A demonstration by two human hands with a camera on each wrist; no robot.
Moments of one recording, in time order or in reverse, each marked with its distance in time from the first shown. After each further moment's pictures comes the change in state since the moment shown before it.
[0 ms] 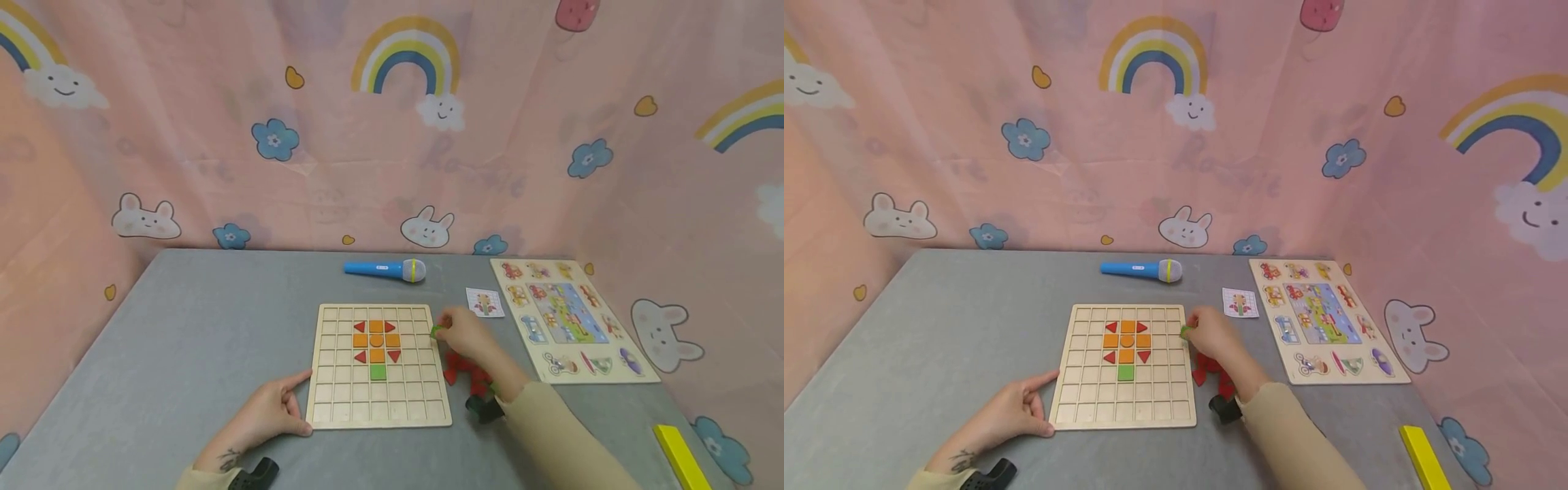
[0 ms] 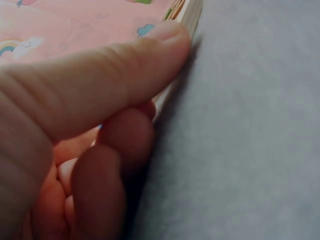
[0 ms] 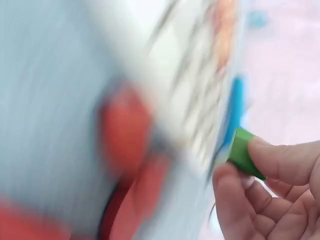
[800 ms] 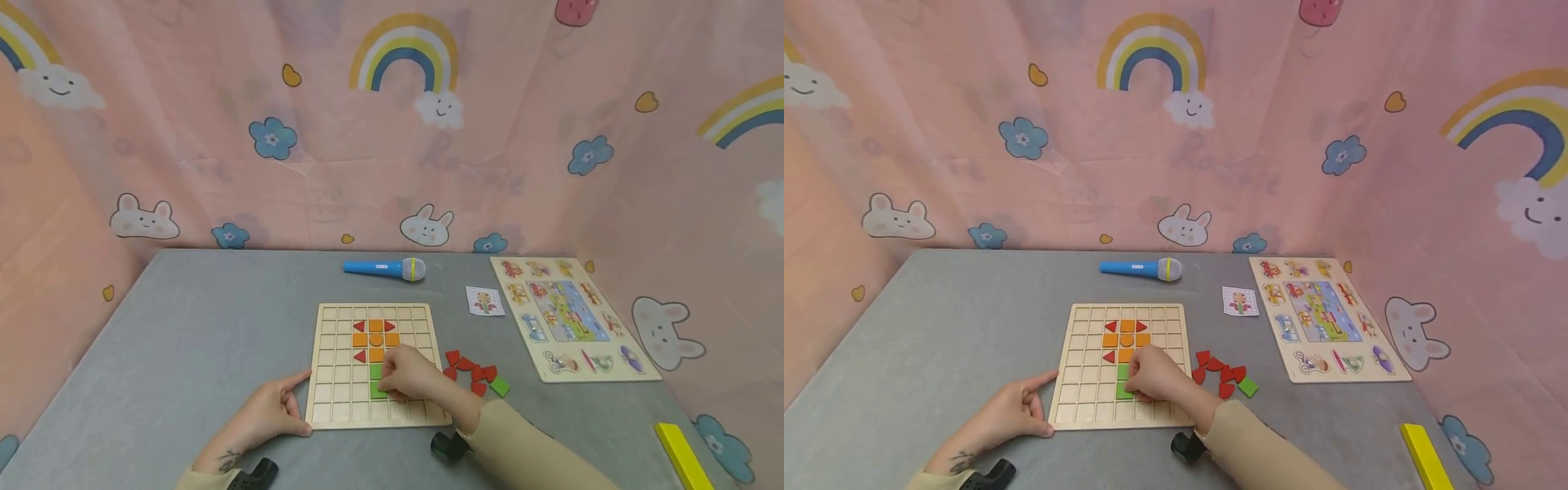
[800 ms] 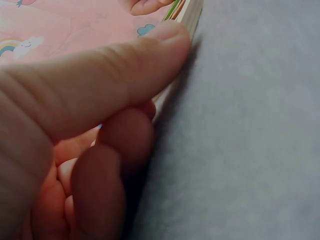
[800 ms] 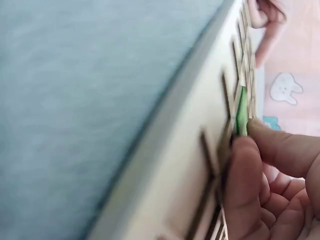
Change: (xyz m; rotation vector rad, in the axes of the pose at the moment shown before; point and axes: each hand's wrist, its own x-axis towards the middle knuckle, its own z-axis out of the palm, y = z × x) left_hand -0.001 0.000 0.000 -0.006 -0.002 0.005; right_hand -0.038 -0.049 0.066 0.229 -0.277 -0.115
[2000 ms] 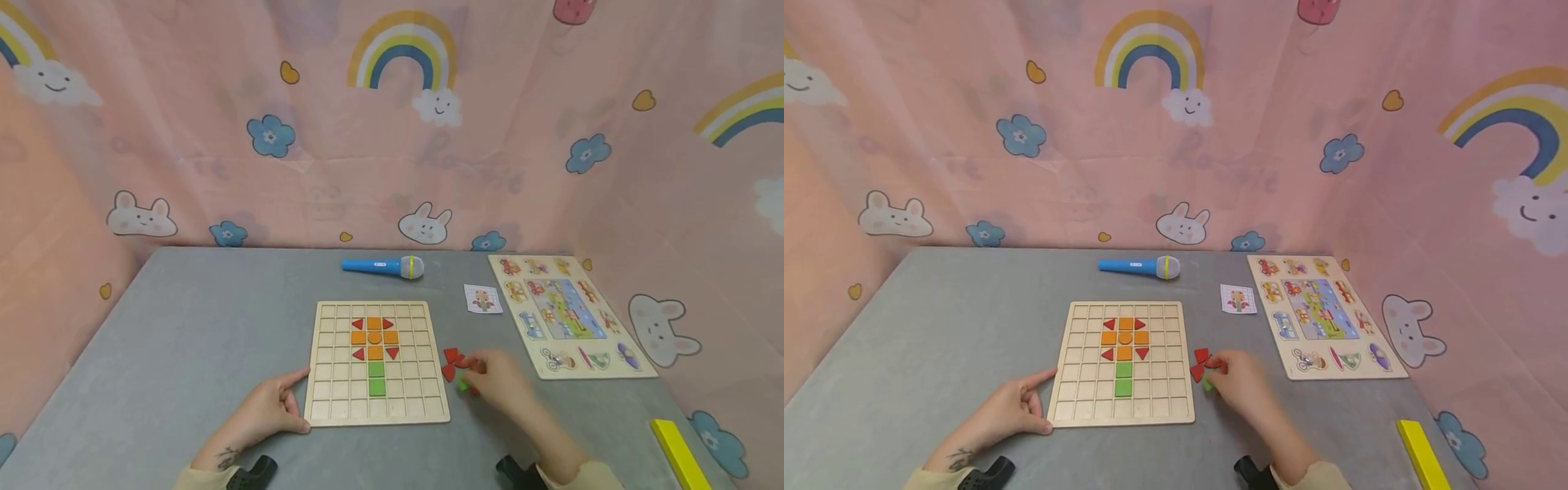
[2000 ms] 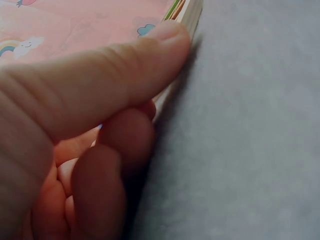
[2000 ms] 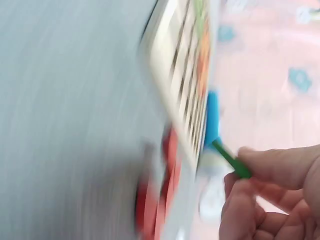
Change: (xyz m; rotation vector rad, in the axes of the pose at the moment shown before) left_hand 0.000 0.004 0.000 -0.009 0.001 -0.031; right_hand -0.072 0.051 -0.065 -0.166 0.371 0.195
